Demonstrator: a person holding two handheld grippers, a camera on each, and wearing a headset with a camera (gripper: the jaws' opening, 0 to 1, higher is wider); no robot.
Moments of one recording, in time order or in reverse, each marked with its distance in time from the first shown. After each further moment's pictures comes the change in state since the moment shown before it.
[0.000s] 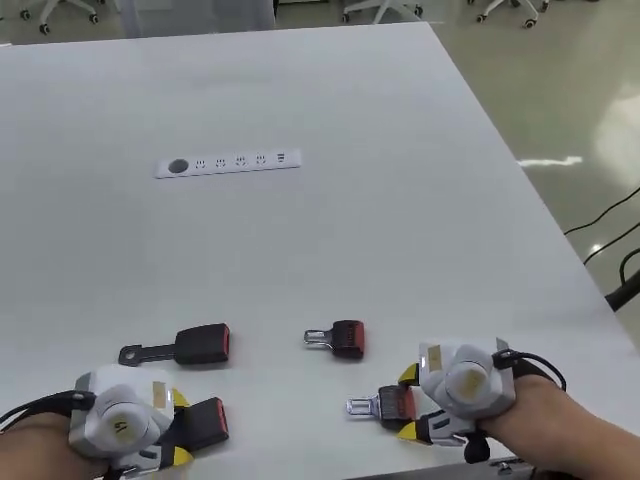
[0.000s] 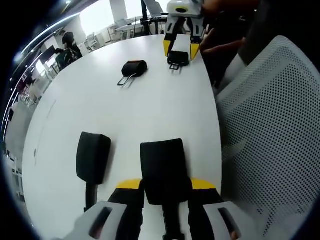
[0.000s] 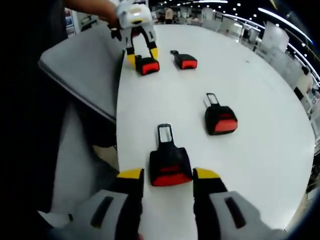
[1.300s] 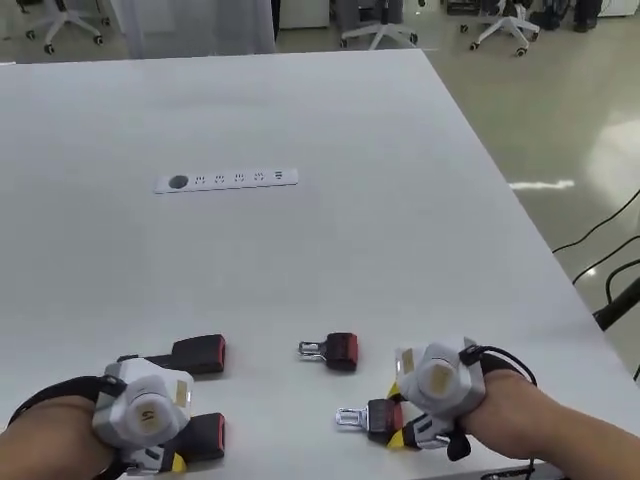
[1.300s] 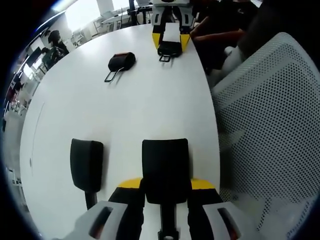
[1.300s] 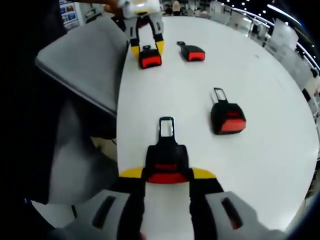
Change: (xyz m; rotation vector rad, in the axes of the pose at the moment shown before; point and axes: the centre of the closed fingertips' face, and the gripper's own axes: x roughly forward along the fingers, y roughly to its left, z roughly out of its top) left arm 0.003 -0.004 0.001 0.046 0.118 -0.073; right arm 0.006 0.001 -0.003 -0.028 0.076 0.055
